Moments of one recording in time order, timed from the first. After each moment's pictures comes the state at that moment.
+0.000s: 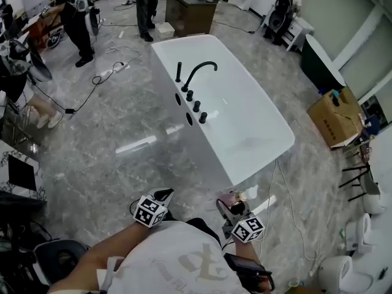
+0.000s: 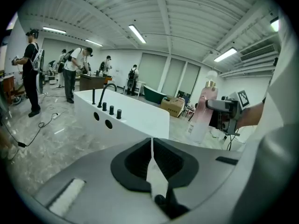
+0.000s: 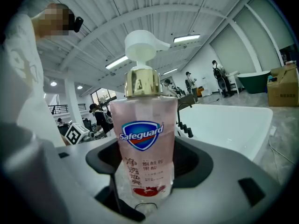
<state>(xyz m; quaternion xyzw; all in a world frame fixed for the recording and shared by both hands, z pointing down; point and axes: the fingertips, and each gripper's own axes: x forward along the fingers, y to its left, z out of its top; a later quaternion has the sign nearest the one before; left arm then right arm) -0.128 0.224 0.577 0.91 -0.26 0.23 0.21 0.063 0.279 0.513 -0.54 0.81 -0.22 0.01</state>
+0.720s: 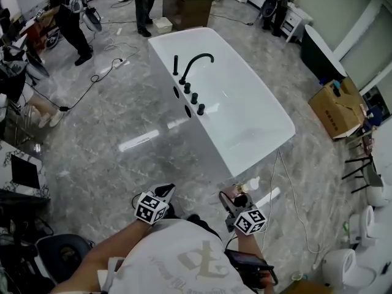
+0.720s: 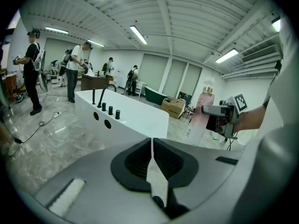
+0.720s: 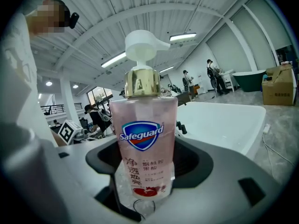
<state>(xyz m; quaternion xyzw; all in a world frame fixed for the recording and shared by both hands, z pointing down) -0.110 0.245 0.565 0.91 -0.27 0.23 0.22 0.093 0.294 0.520 -0.55 0.80 -0.24 0.00</state>
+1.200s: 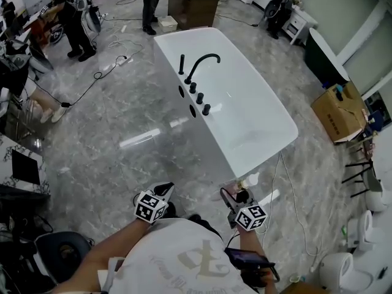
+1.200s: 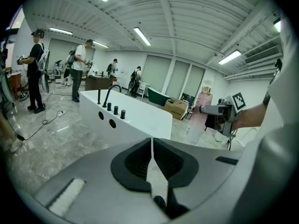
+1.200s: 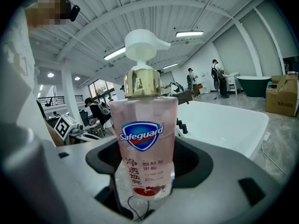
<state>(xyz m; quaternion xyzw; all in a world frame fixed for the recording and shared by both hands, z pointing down) -0.135 0.238 0.570 0.91 -0.28 0.22 0.22 0.080 0.274 0.527 -0.54 0.81 -0.23 -0.04</state>
